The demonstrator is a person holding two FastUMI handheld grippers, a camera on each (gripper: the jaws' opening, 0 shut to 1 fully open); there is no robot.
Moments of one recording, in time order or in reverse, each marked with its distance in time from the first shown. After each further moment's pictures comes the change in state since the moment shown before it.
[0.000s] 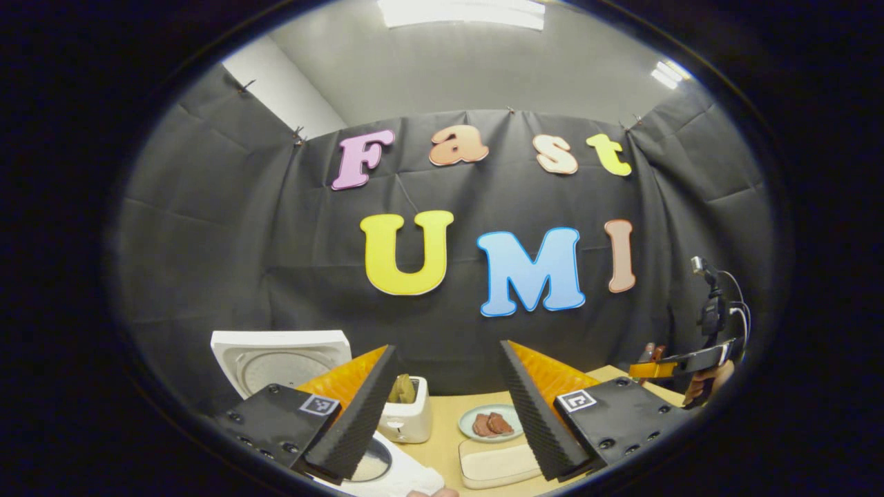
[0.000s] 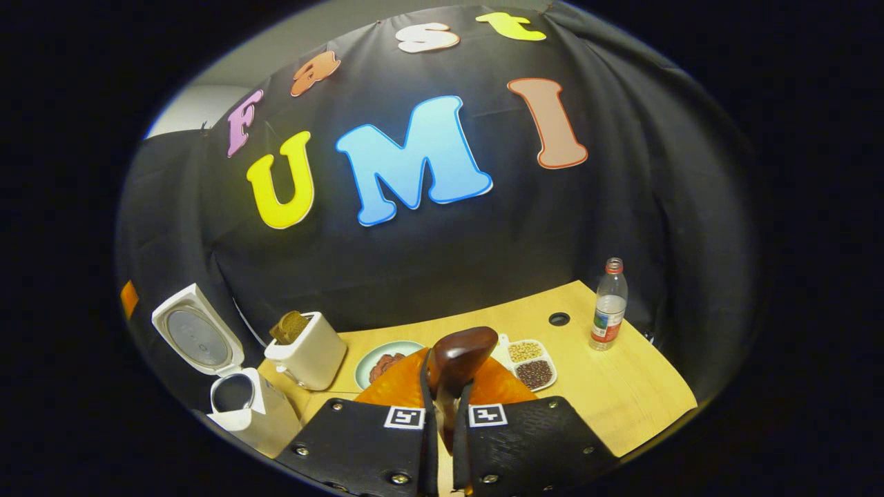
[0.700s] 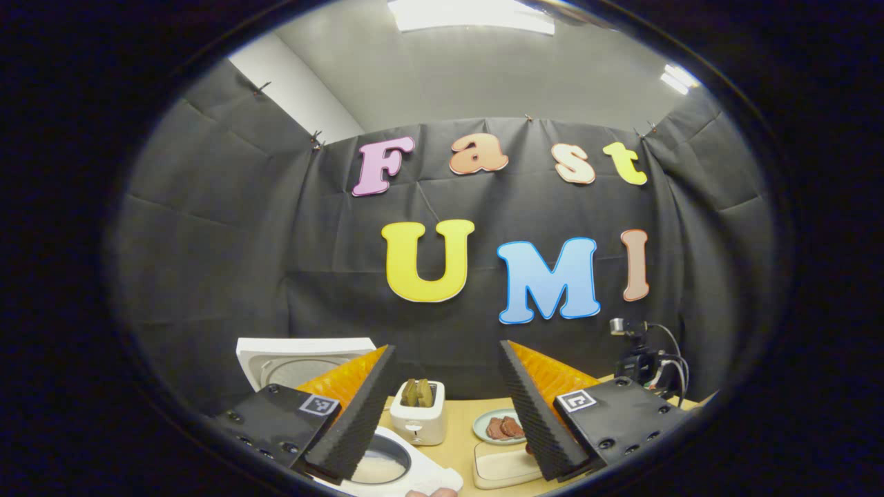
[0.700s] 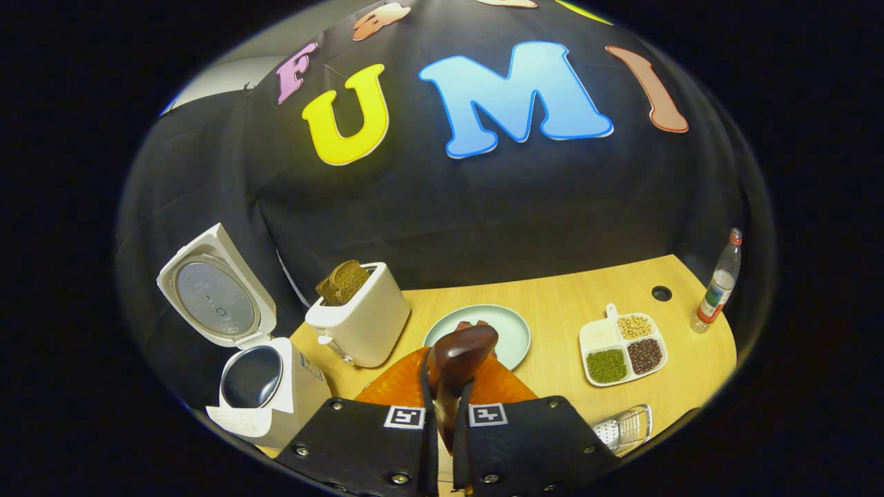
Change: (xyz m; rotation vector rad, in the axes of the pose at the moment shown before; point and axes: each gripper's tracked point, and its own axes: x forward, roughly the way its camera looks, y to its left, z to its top) left arm -0.017 0.034 0.021 -0.003 -0.028 0.070; right arm 0.089 0.130 -0.099 -0.103 0.203 0.204
